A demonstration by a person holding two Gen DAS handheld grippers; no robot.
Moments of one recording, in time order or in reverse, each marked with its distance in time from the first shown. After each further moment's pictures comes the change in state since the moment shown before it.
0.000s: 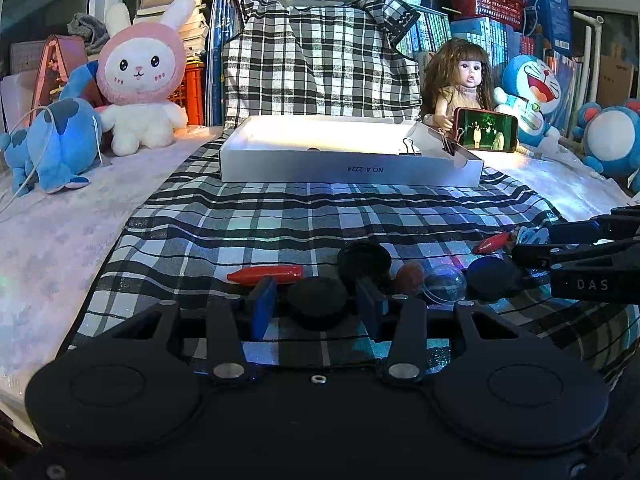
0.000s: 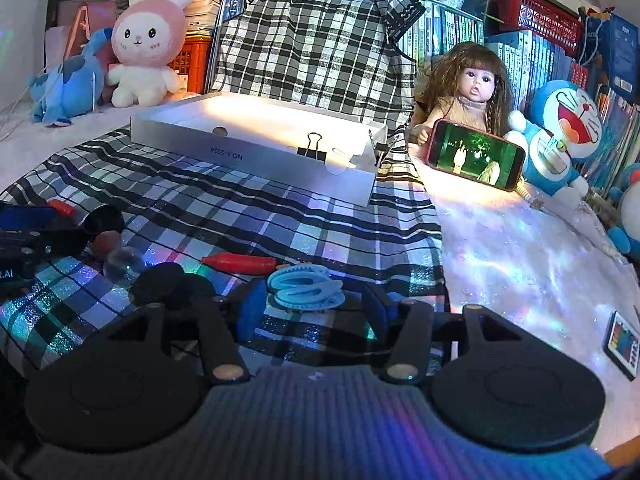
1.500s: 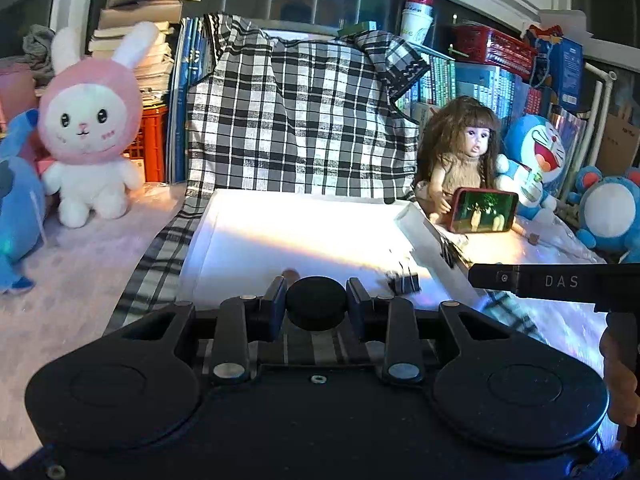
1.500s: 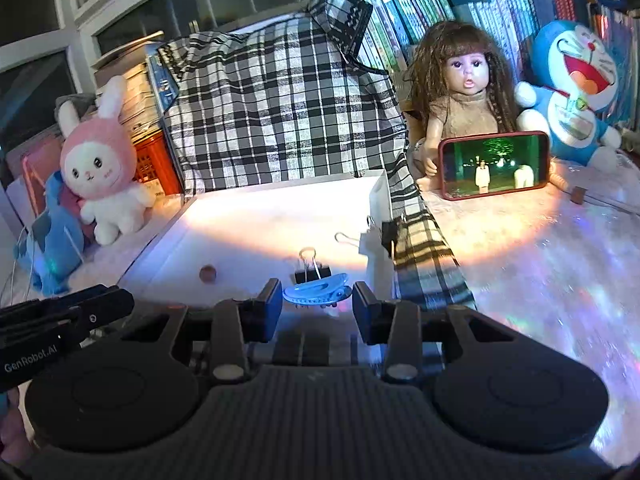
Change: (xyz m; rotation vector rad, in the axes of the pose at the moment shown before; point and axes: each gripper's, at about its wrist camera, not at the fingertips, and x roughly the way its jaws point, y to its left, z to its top) left arm 0.076 0.012 0.149 -0.055 -0.001 -0.104; right arm 0.063 -0.055 0.117 0.383 0.016 0.126
